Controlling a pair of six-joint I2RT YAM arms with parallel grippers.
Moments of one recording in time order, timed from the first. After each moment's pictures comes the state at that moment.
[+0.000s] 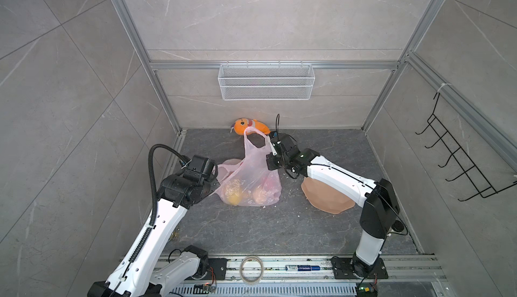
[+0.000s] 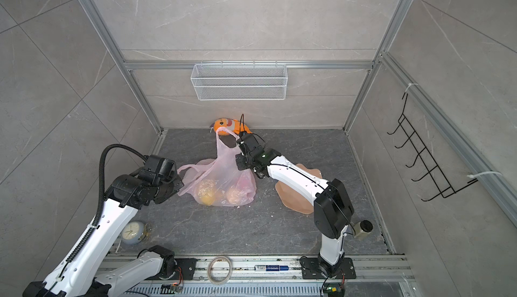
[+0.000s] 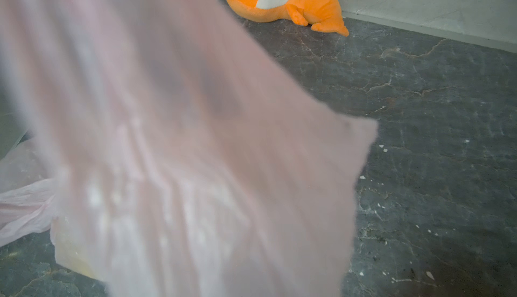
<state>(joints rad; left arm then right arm) -0.39 1.02 1.21 -1.22 -0.24 -0.96 0.73 1.84 1.60 -0.52 0.12 0.29</state>
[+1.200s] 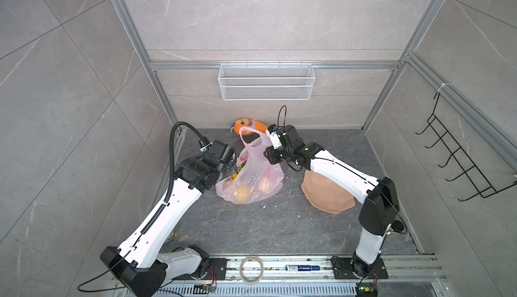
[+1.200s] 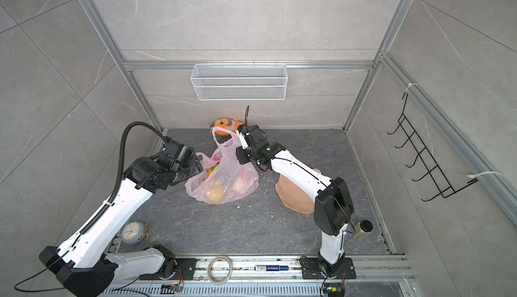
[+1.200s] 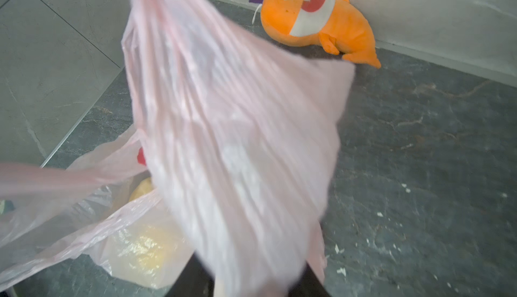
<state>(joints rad) -0.56 1.26 1.47 -1.17 -0.37 -0.81 0.69 1.80 1.63 -0.53 -0.05 0.22</state>
